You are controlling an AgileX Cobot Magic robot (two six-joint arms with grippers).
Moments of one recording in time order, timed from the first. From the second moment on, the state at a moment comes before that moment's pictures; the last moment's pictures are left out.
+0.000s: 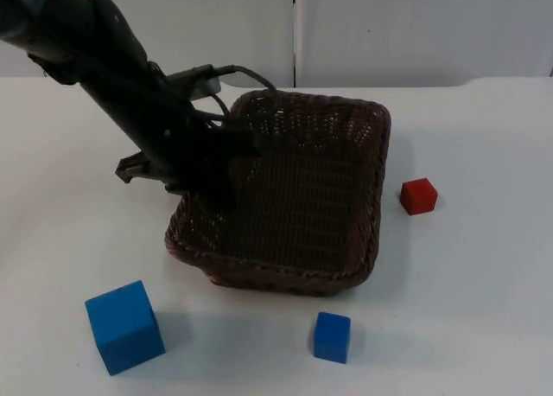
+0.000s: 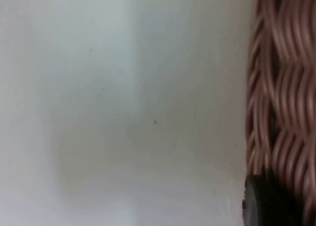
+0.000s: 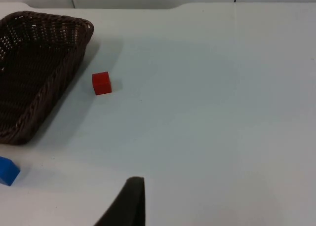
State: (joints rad) right arm 0.08 0.00 -0.52 0.01 1.08 0.01; left arm -0.25 2.27 -1.47 -0.61 0.67 0.35
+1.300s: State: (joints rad) right arm 0.08 0.00 -0.52 0.01 1.08 0.01; left arm -0.19 1.92 -1.65 -0.63 0.93 0.18
